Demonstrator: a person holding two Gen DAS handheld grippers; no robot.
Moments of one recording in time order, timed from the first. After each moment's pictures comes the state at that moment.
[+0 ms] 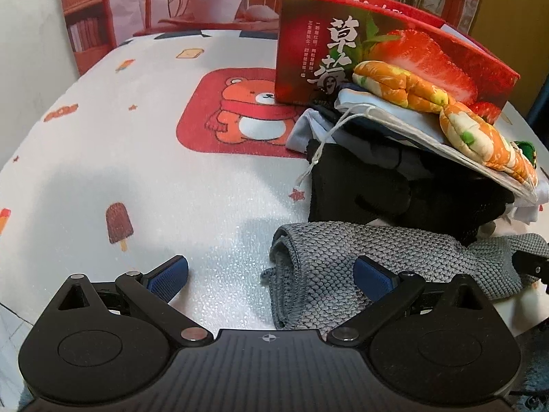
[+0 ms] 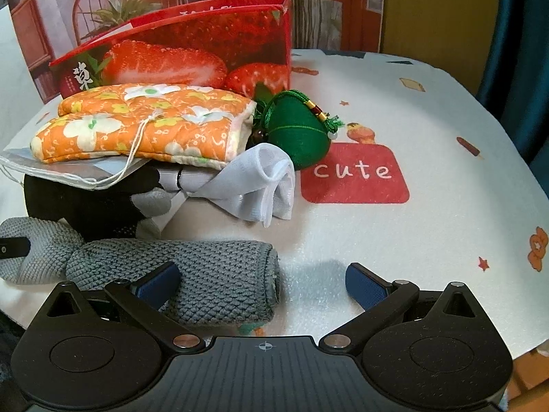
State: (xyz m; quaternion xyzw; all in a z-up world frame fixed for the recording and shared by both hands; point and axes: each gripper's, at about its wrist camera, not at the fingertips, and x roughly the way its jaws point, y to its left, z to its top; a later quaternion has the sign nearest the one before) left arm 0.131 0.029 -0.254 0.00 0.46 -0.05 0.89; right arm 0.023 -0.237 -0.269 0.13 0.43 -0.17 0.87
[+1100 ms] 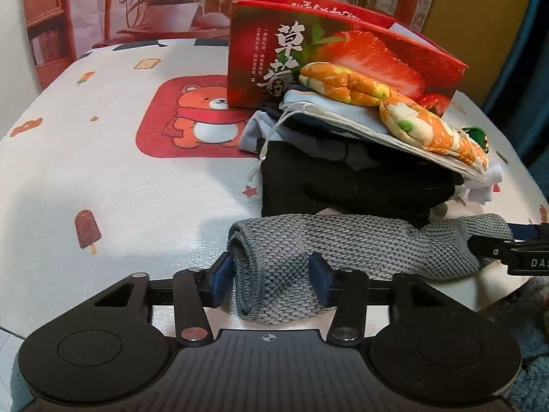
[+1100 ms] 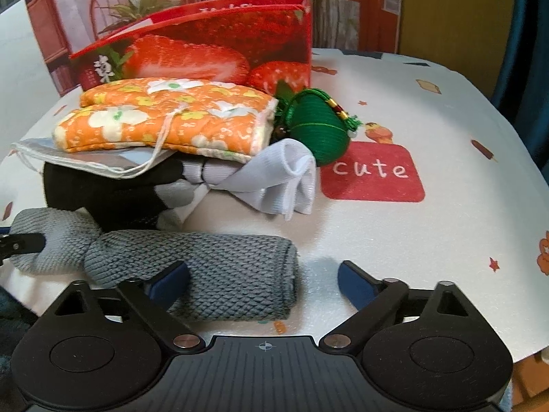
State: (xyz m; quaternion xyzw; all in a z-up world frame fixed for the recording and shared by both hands) left arm 0.116 0.022 -0.246 0.00 0.44 -0.13 0.89; right arm 0.019 -0.229 -0.266 0.13 0.43 -0.14 0.88
